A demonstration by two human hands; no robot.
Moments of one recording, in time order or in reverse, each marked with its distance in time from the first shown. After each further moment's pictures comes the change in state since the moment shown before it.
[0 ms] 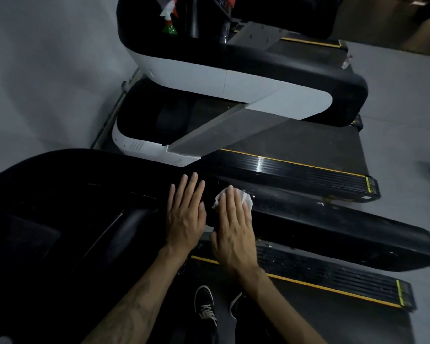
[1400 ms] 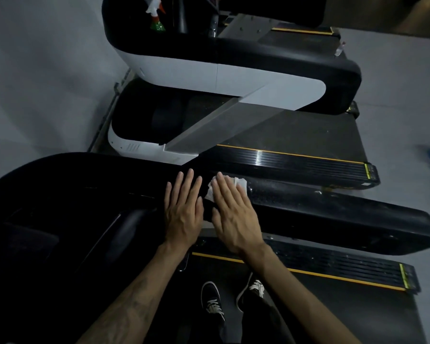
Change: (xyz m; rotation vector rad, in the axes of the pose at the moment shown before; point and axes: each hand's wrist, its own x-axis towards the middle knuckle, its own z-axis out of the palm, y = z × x) left_hand 0.000 -0.004 0.000 0.031 -0.025 0.013; right_hand 0.022 0.019 -0.006 0.038 -0.046 -0.096
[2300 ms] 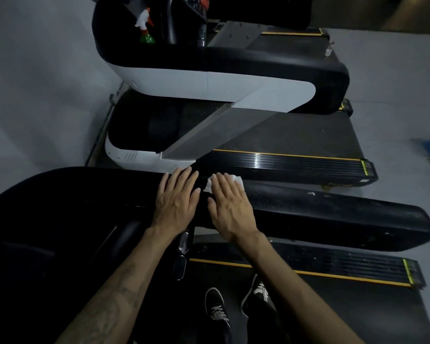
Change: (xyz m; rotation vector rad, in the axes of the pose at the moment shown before) left_hand 0.053 -0.017 -0.012 0.084 -0.258 0.088; right_hand 0.031 0.002 -0.022 0.095 -0.076 0.118
